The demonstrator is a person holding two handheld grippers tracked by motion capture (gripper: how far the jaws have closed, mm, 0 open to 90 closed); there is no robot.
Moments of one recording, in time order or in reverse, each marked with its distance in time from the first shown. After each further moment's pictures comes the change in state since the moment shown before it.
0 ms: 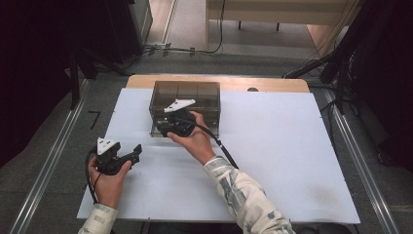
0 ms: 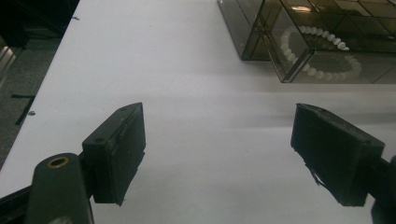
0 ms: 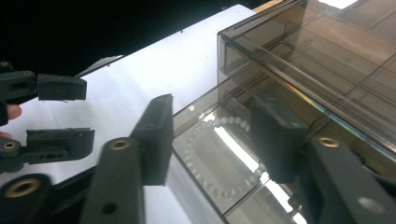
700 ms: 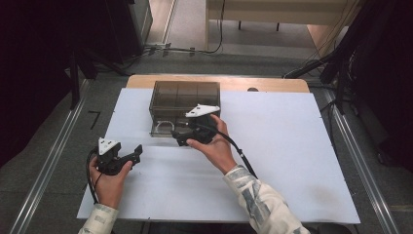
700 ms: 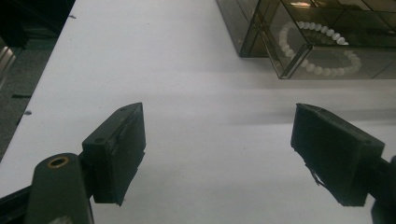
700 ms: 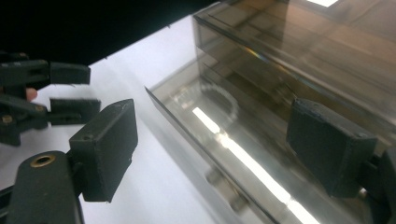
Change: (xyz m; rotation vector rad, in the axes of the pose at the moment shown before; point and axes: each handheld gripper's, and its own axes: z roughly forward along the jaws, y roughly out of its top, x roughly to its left) left arm -0.002 0.000 0.001 0.010 0.005 0.014; right arm -0.014 -0.031 -0.056 -0.023 -0.061 0.063
